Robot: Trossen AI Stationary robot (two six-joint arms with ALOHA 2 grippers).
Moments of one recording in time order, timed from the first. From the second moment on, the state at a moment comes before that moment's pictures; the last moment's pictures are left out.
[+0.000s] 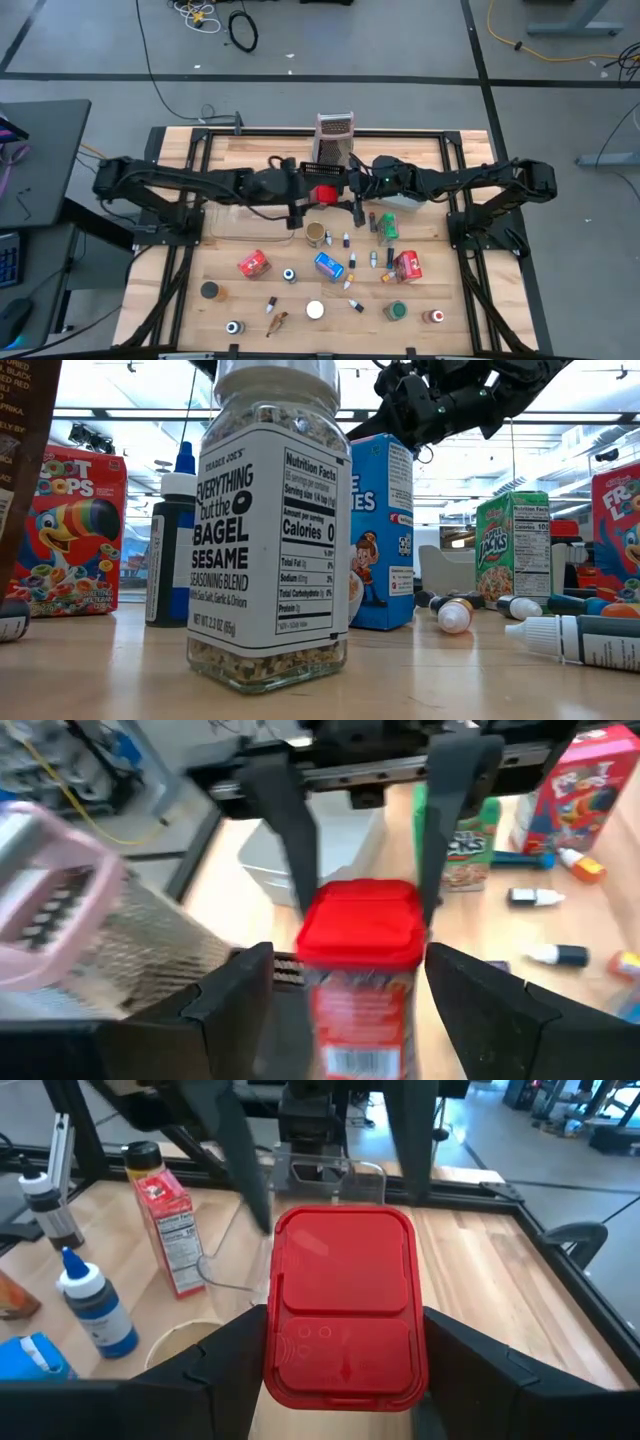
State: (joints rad) left arm -0.01 1.41 1.06 -0.18 -0.28 0.11; right arm -0.16 1.46 0.81 0.31 -0.20 -0.14
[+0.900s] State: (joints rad) left arm 0.05 1.49 1.14 -0.25 -0.14 0.09; right arm -0.16 1.46 0.81 0.29 -0.20 -0.17
